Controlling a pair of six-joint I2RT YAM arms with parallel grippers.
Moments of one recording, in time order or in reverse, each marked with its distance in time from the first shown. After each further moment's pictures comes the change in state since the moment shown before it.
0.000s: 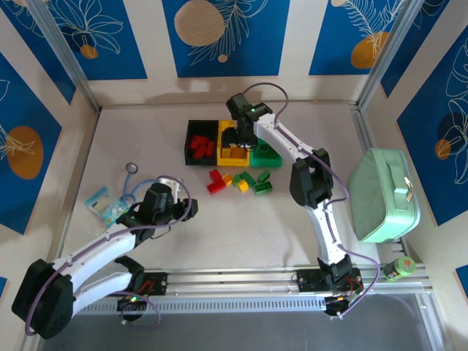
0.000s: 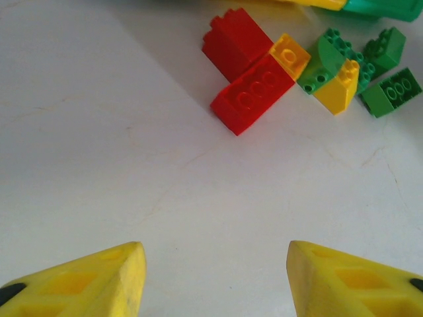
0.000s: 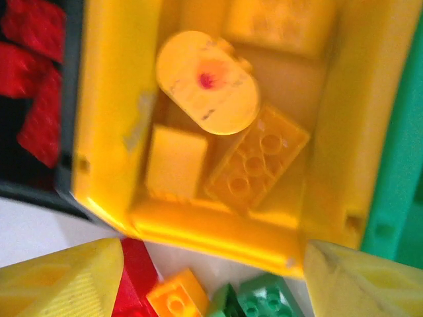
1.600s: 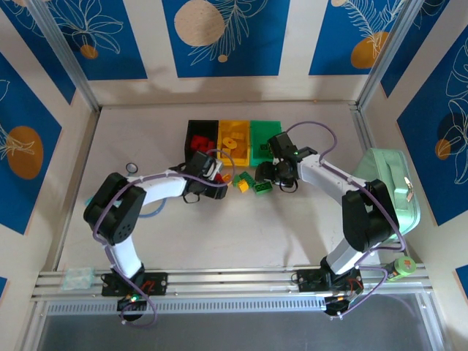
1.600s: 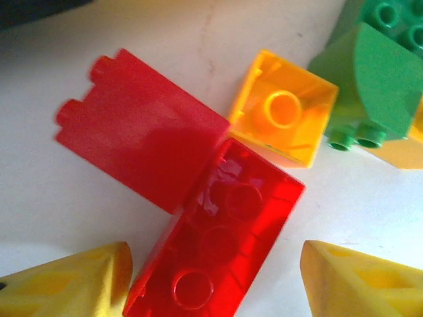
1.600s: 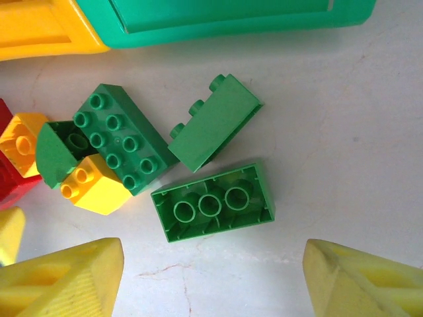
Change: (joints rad) left arm -0.058 0.803 0.583 -0.091 0.029 0.248; right arm -0.105 -0.634 -0.985 0.384 -0.042 0.110
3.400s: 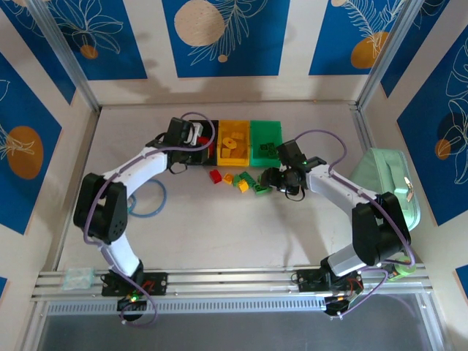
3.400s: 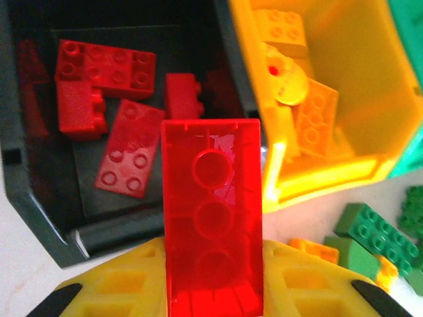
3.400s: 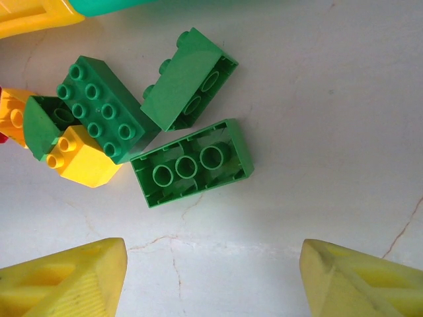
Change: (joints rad) left arm 0.232 -0.020 0.277 -0.130 0.045 -0.057; right arm -0.018 -0.122 -0.141 0.047 -0.034 0.039
